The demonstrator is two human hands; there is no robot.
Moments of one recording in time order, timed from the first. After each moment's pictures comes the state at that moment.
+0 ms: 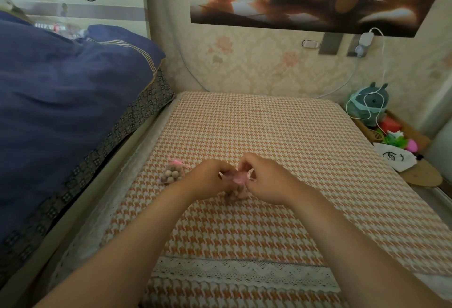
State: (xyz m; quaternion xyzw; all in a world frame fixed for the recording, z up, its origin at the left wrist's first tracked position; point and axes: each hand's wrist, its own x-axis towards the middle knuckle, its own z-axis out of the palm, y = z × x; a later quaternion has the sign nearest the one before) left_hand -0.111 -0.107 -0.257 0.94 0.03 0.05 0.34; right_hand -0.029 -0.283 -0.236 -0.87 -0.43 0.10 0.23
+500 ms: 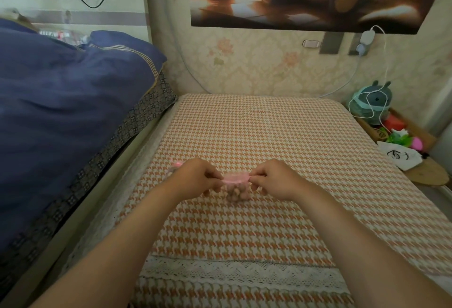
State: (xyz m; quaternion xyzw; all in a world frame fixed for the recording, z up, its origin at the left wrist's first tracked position) left_hand -0.130 -0.090 -0.243 0.93 0.13 0.03 0.33; right_hand -0.012 -0.290 -0.244 -0.88 -0.34 0.16 0.27
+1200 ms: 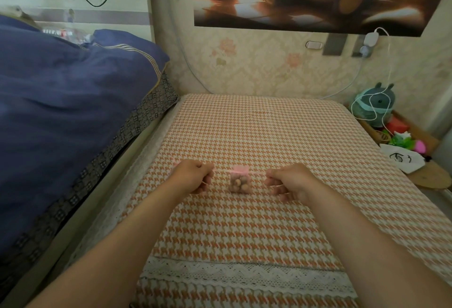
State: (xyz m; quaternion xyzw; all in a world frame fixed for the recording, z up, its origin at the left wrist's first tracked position) left_hand -0.128 -0.085 -0.246 0.77 0.32 0.05 0.55; right_hand 0.009 -0.296 -0.254 -0.80 -0.03 0.29 0.53
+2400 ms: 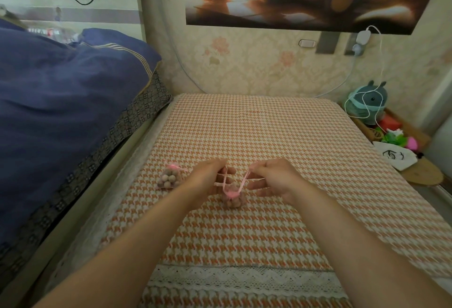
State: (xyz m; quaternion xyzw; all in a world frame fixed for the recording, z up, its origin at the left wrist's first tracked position) left_hand -0.102 -0.125 -0.249 0.67 0.26 0.04 0.70; right_hand -0.011 -0.282 -0.242 -0.76 -0.11 0.28 0.57
